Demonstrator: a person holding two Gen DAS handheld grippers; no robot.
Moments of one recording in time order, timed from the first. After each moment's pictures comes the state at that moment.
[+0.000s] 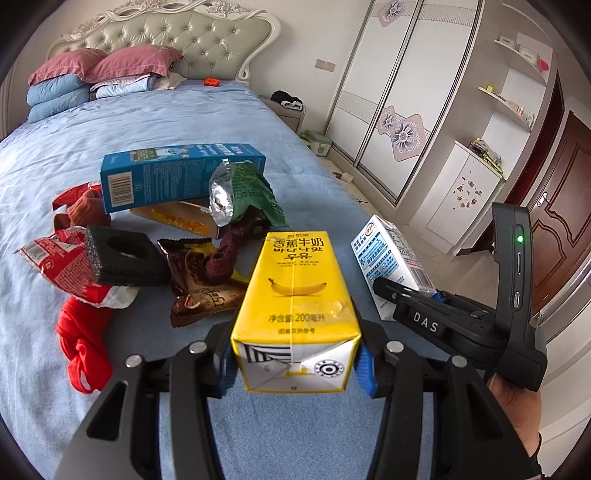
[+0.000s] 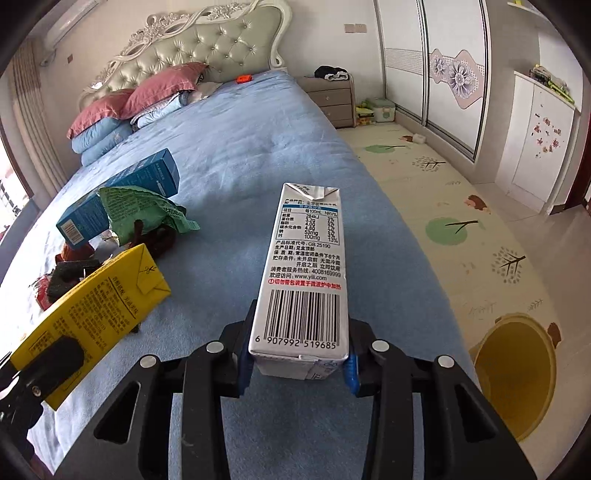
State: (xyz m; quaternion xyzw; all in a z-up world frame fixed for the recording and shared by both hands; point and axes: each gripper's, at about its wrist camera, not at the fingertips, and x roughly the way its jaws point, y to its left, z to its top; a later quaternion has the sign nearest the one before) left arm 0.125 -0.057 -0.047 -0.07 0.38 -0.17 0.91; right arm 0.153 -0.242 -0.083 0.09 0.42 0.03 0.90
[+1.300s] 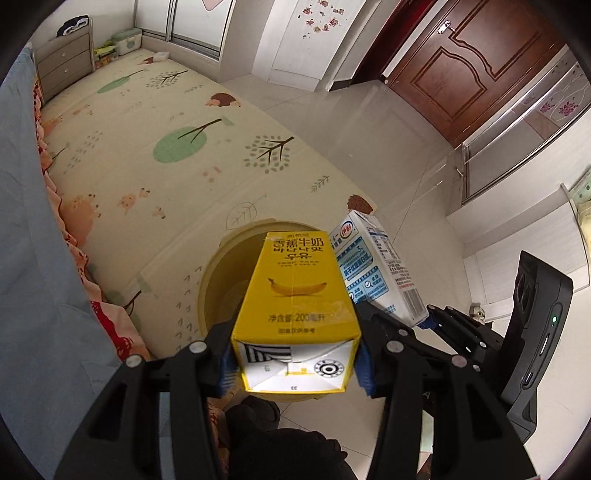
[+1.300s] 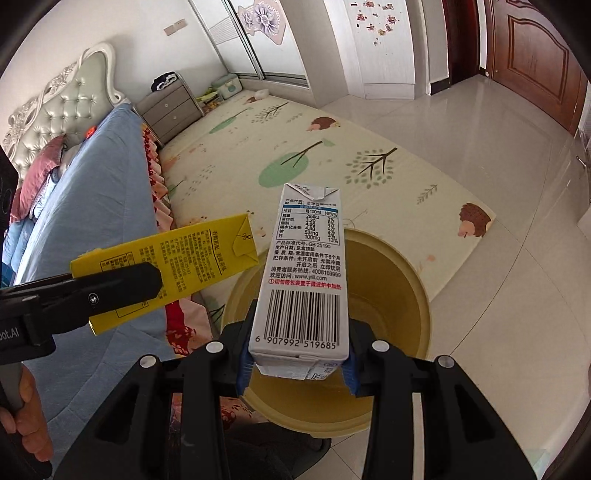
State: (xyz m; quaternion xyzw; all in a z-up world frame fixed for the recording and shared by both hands) left arm 0.155 -0.523 -0.172 0.10 0.56 -0.41 0.71; right arm 0.015 -0.619 -0.176 0.24 0.45 -0.16 0.84
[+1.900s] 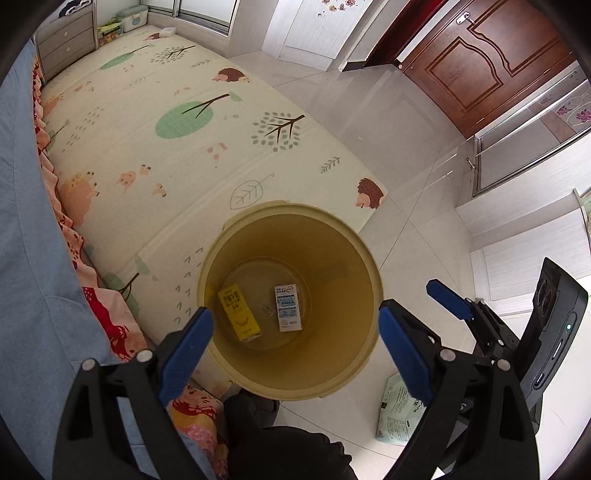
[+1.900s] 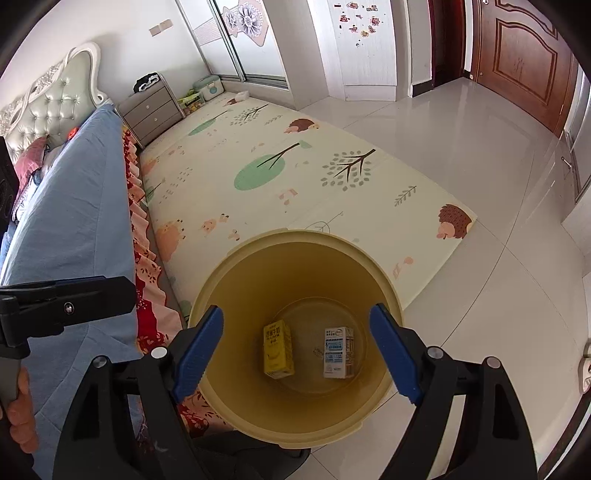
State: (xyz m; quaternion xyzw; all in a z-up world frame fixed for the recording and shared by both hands) left arm 0.168 -0.529 -0.190 0.11 0.60 -0.39 0.69; right arm 0.009 -0.636 -0.187 0.23 0.45 -0.19 0.84
